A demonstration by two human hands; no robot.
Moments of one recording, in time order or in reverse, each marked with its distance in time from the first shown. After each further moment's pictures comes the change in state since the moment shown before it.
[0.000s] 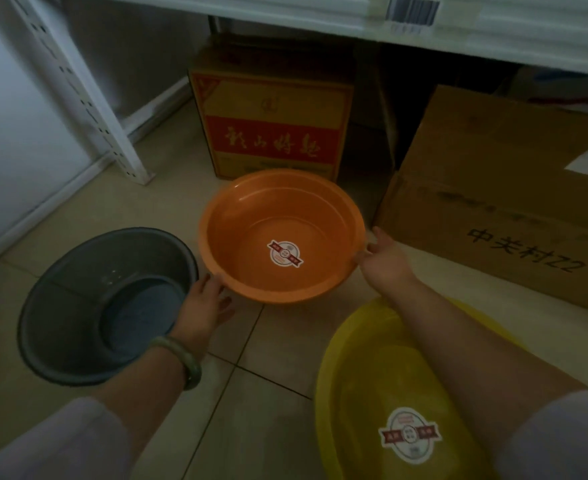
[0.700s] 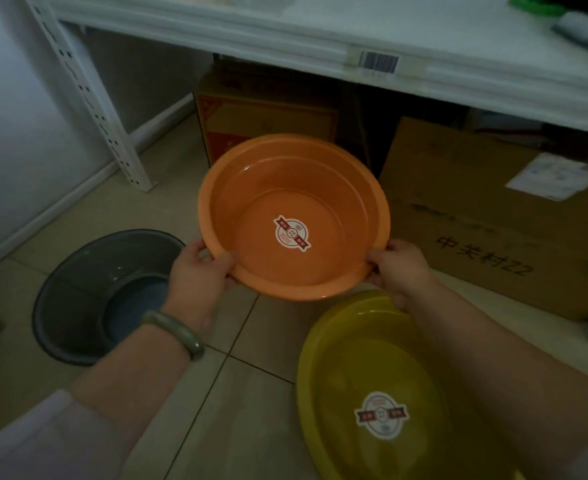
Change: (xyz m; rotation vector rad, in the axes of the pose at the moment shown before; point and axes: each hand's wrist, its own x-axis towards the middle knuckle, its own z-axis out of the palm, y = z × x) left_hand -0.090 0.074 0.012 -0.080 0.048 0.219; right_hand -0.049 -0.010 -0.051 0.447 0.025 0.082
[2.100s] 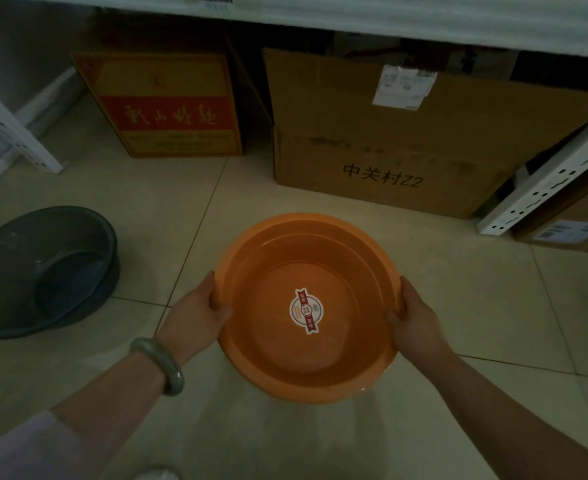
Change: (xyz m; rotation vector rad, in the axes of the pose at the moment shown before) left_hand -0.123 -0.076 0.047 0.969 -0.448 0.104; right_hand -0.148 0.126 -0.172 -0.636 0.143 -0.043
